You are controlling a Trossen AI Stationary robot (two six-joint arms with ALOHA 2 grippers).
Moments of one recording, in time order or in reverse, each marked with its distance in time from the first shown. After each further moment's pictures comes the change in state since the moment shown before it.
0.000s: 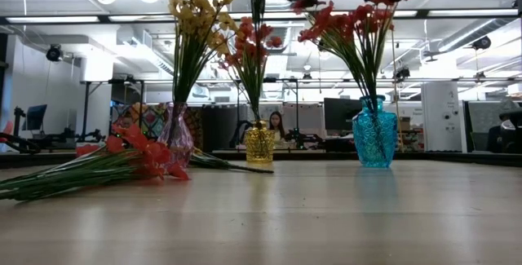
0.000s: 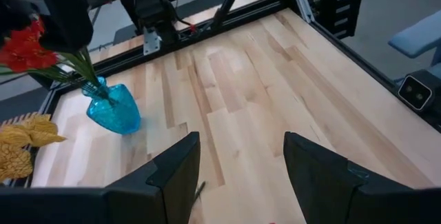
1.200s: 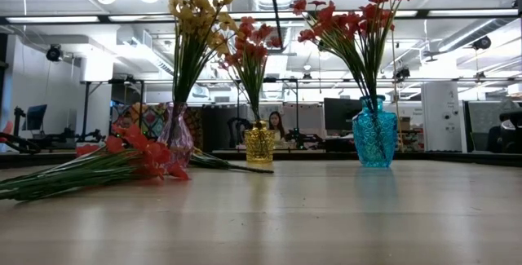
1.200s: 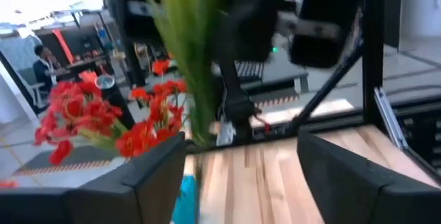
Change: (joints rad) left arm 0.011 0.153 -0.003 0.586 -0.234 0.029; right arm 0.303 -0.112 0.304 -0.705 0.004 0.038
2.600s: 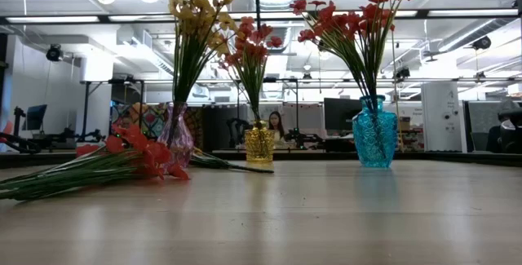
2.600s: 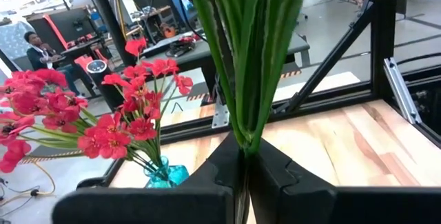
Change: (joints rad) left arm 0.003 0.211 0.132 -0.024 -0.004 0.012; right arm 0.061 0.017 0.000 0.072 -0.077 0.027
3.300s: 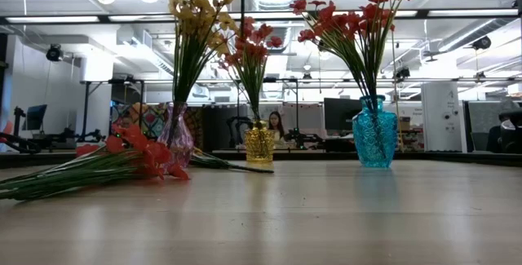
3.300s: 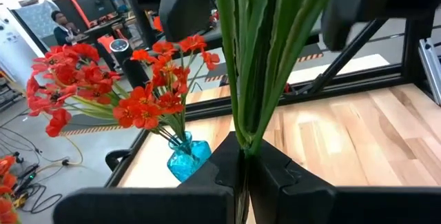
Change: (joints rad) left arm 0.000 -0.046 0.000 -0.114 -0.102 -0.034; right arm -0.003 -0.006 0.000 -0.172 0.131 0.086
